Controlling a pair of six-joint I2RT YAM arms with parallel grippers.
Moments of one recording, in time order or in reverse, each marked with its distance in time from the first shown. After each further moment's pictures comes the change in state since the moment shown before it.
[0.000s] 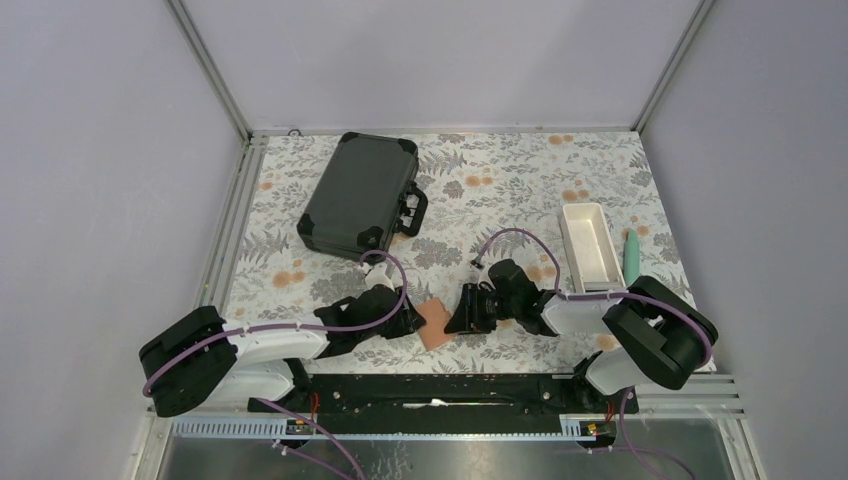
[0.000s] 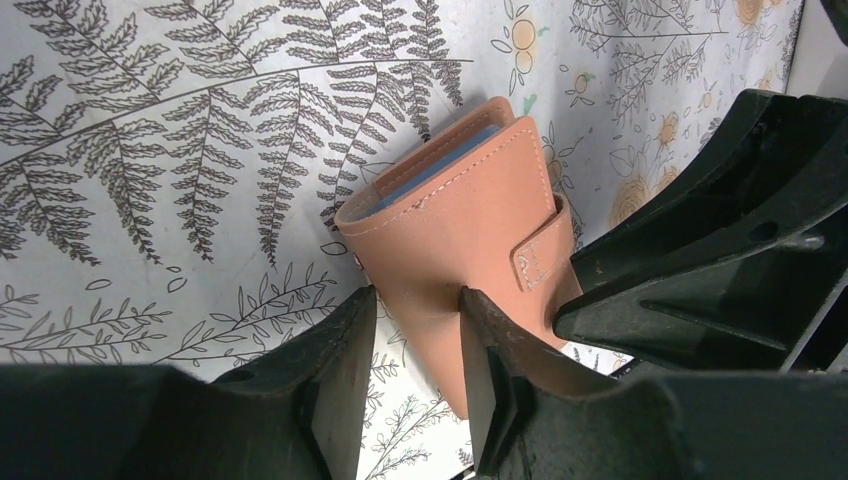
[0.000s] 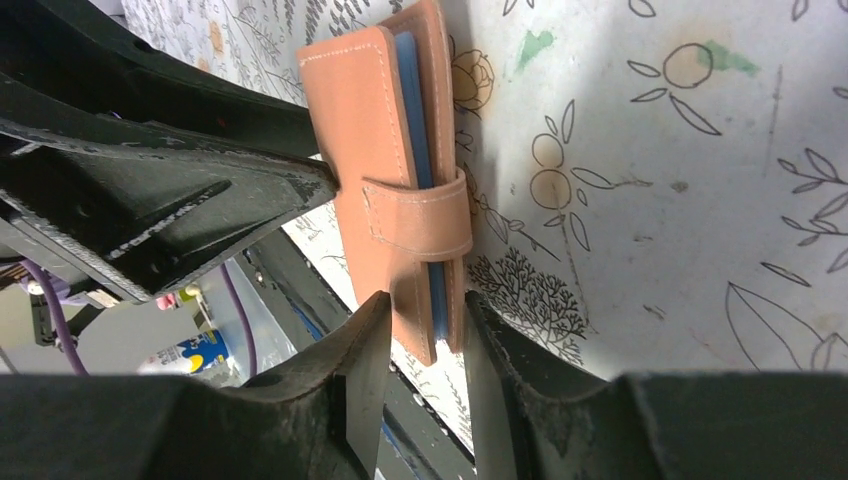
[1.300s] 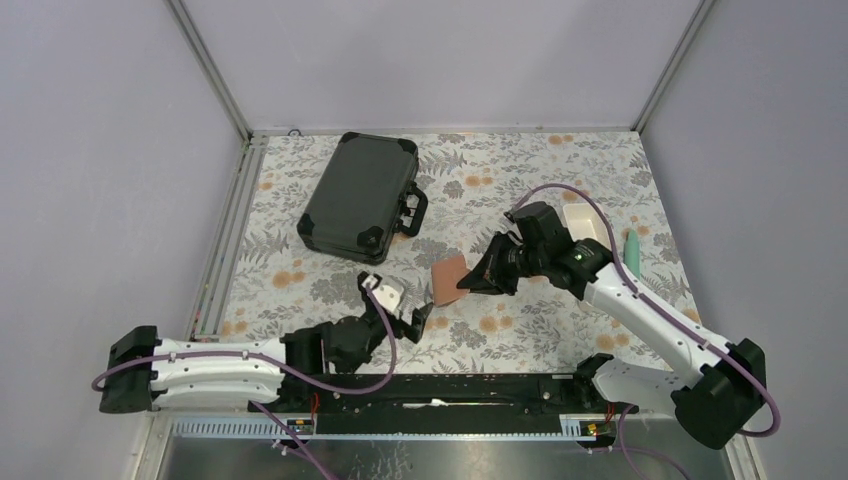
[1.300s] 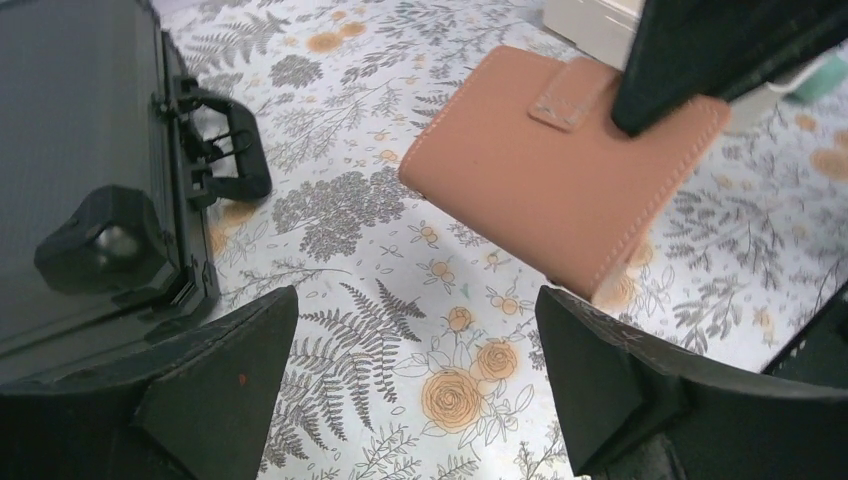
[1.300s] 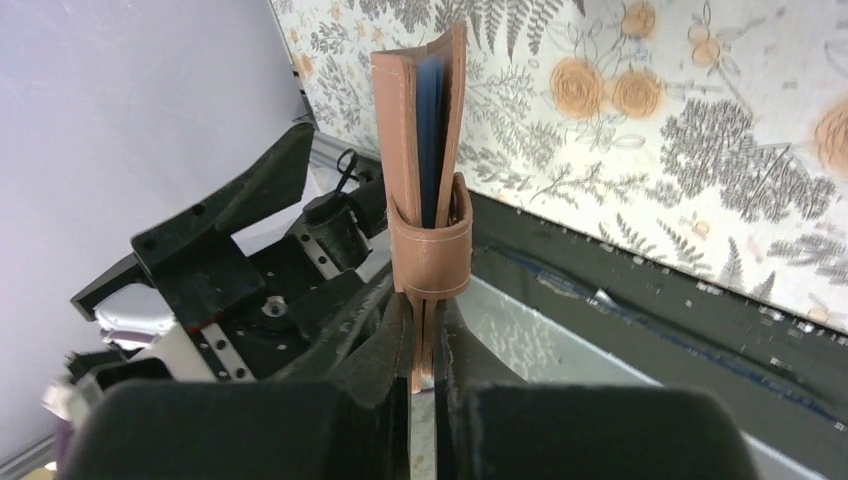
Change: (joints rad) left arm -0.349 -0.419 0.009 0.135 -0.568 0.918; right arm -0.127 -0.312 0.535 -0.882 0.015 0.245
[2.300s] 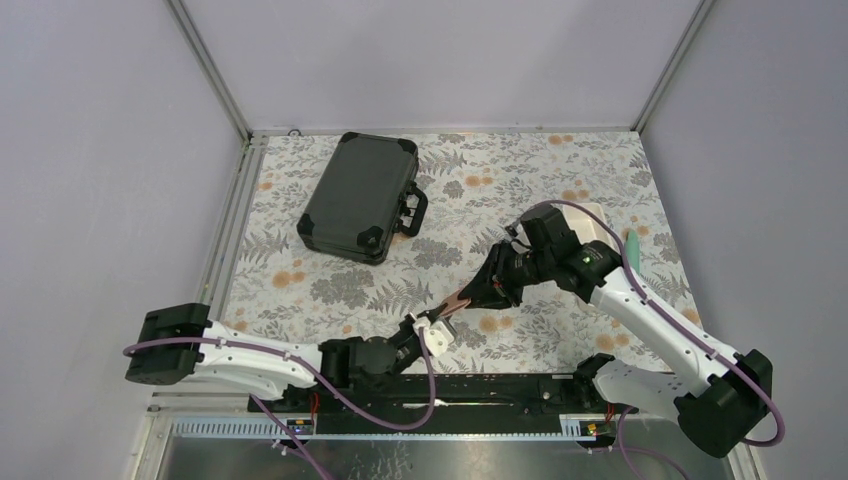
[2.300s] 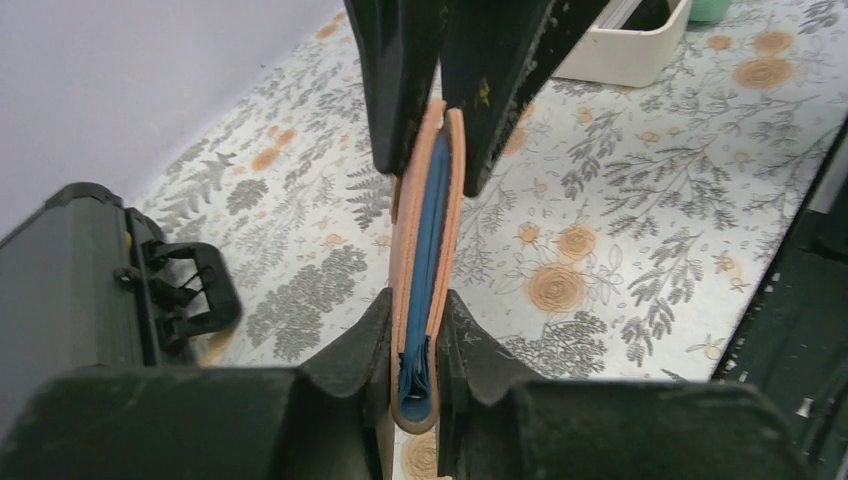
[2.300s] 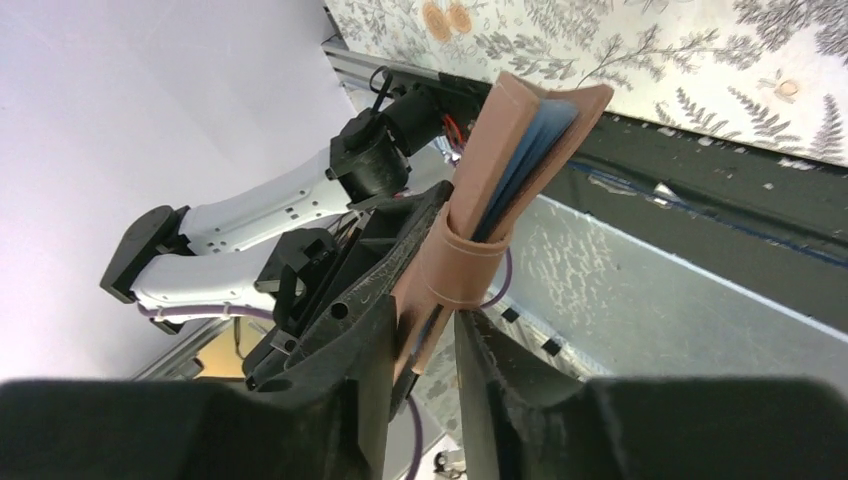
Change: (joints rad) left arm -0.223 0.324 0.058 0.377 -0.012 0.469; right arm -0.024 -0.062 -0.005 -0.115 -0.197 0.169
